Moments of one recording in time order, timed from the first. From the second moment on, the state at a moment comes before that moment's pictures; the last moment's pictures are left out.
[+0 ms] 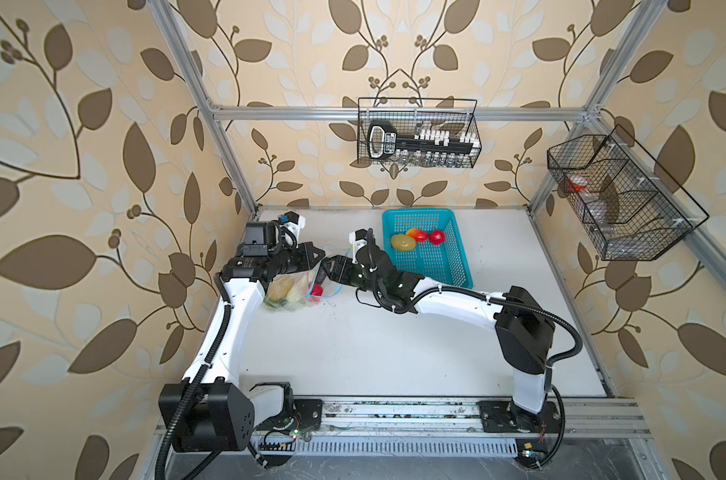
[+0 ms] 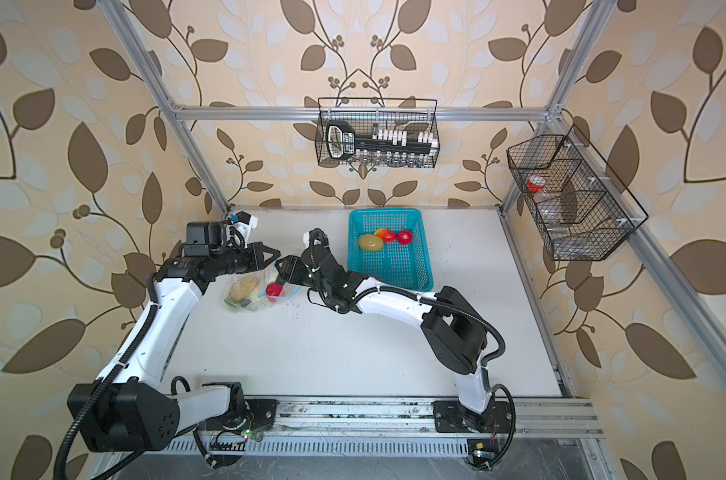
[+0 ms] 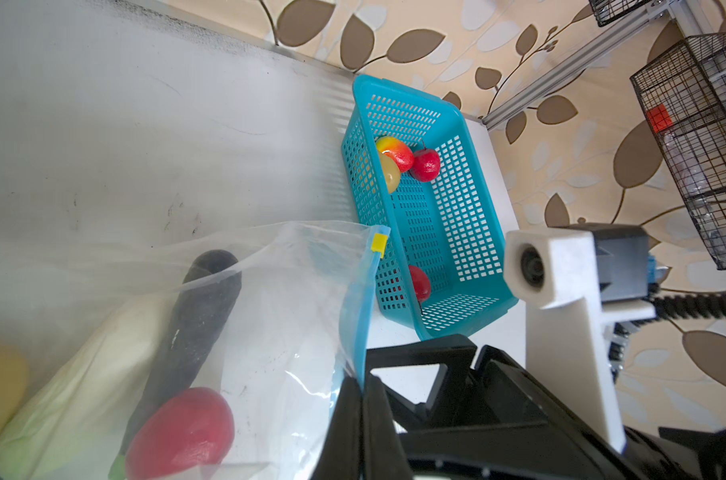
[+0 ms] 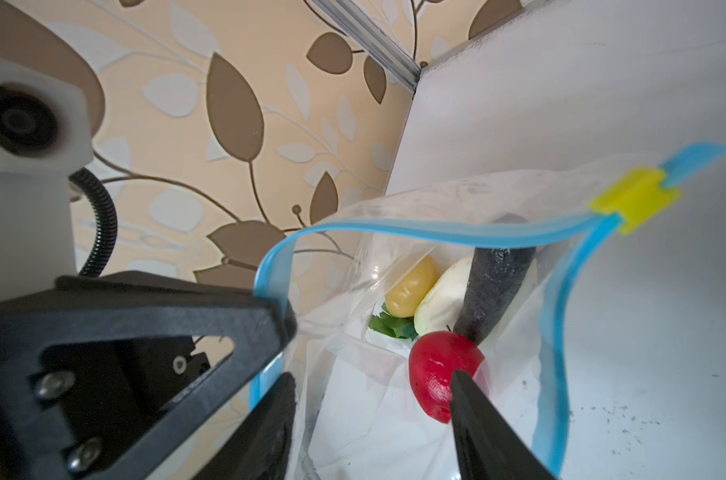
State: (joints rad) left arm 0.05 1.21 1.14 -0.66 0.65 -0.24; right arm 0.95 1.91 1.44 0.14 0.05 0.96
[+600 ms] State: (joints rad) left arm 0.05 1.21 1.12 -0.66 0.64 -0.24; right arm 0.88 1.69 1.29 0.06 0.08 0.90
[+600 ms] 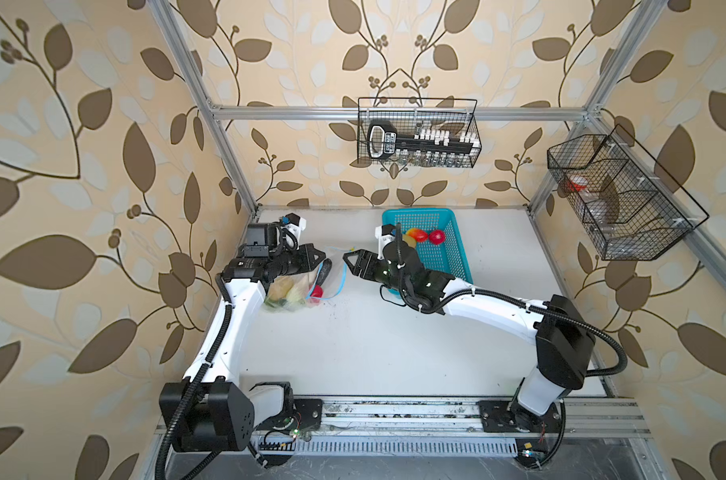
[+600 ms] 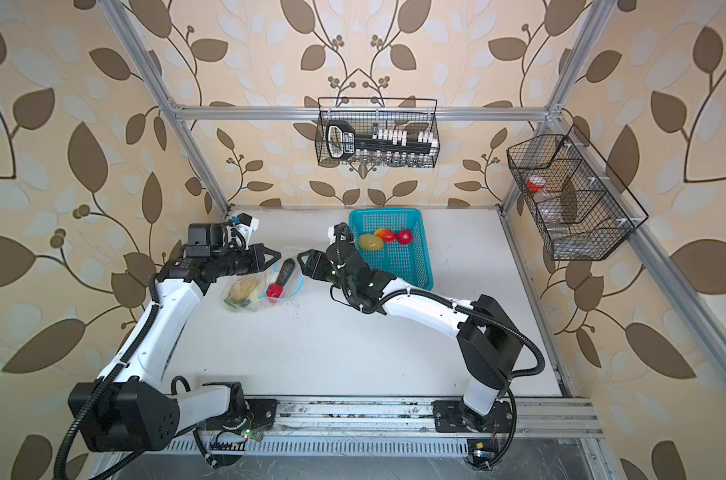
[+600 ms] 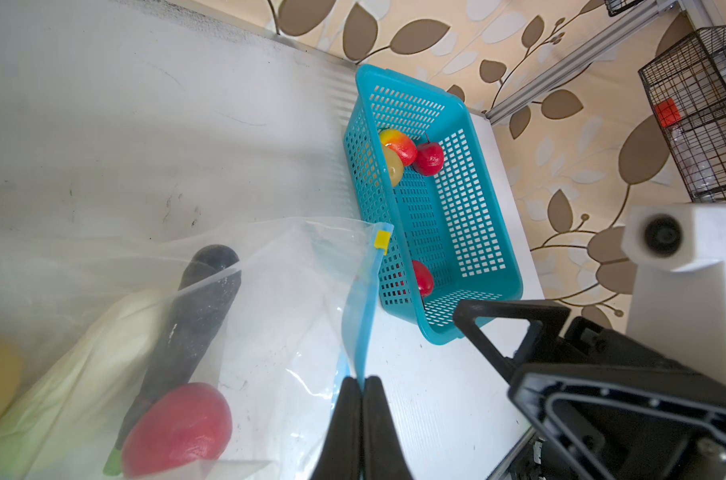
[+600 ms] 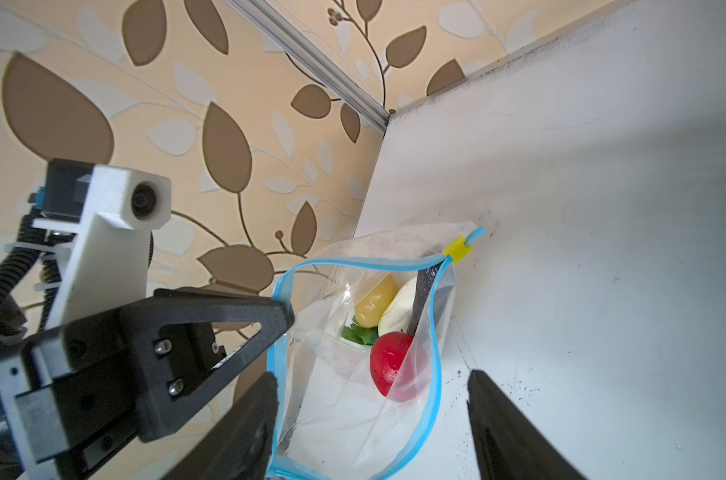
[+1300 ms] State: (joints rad) left arm 0.05 1.21 1.12 -0.66 0.65 -0.24; right arm 0.74 1.56 1.20 -0.17 0.09 0.85
